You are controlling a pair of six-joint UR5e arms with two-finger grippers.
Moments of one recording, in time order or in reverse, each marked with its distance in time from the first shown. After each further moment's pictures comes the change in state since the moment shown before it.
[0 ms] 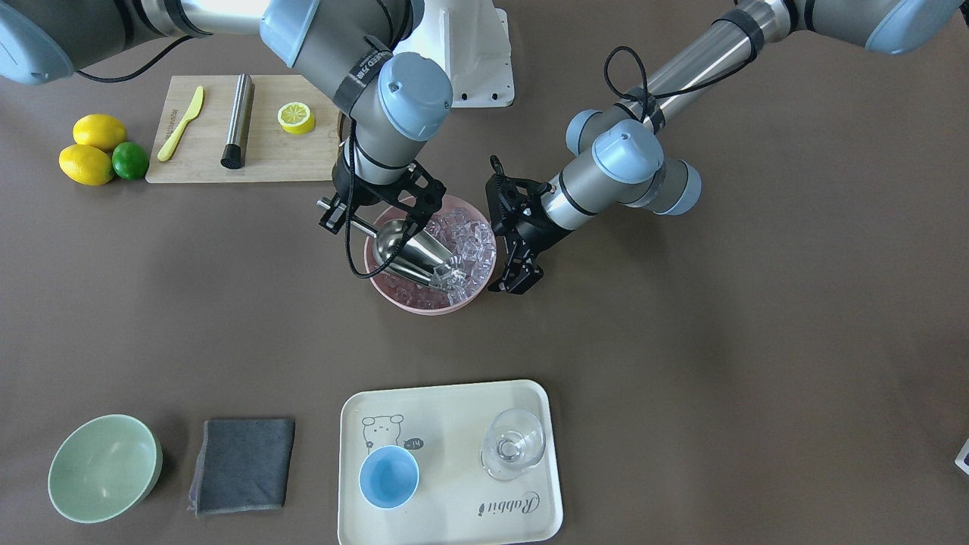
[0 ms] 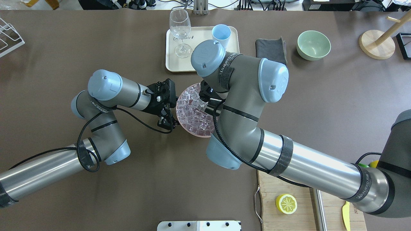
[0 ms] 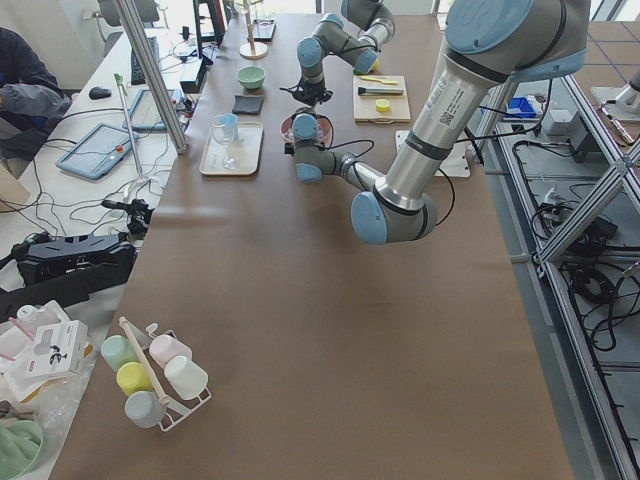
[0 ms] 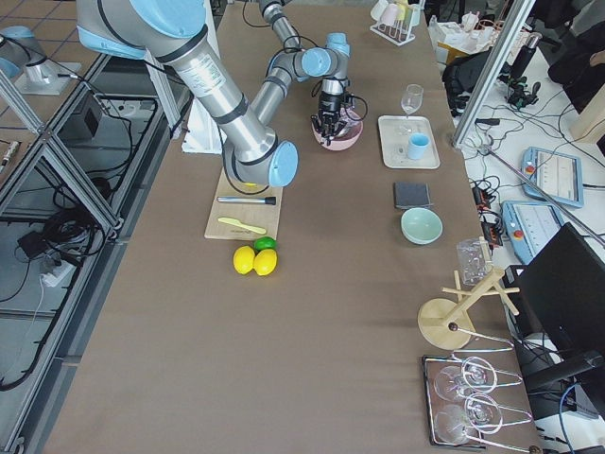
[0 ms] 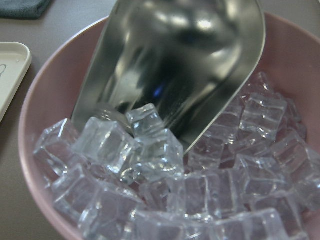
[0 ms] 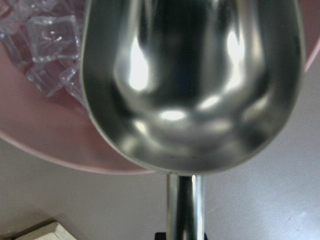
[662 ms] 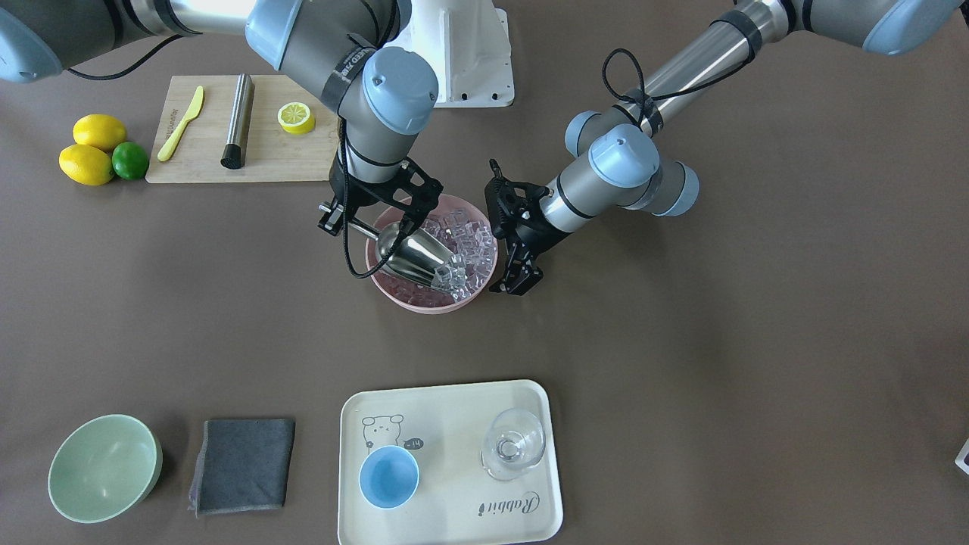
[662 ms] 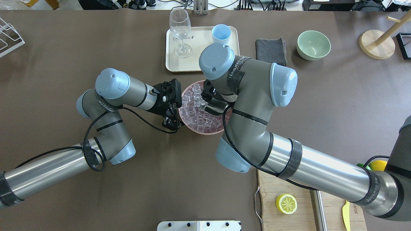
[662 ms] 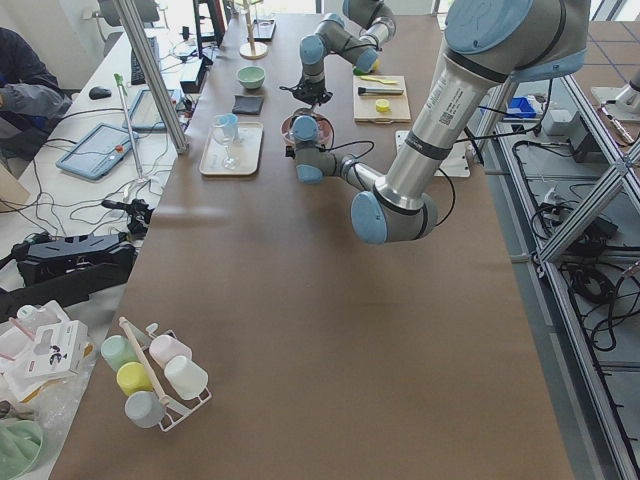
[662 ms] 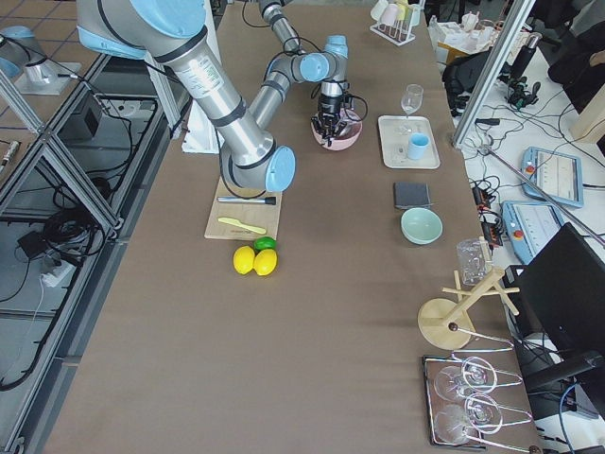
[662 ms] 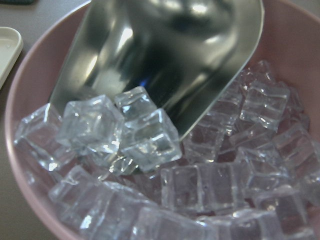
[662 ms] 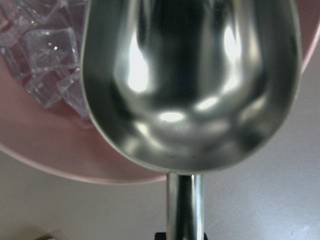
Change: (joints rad) left arm 0.006 -0.002 0.016 0.011 -0.006 -0.001; right arm 0.000 -0.040 0.032 0.082 0.002 0.027
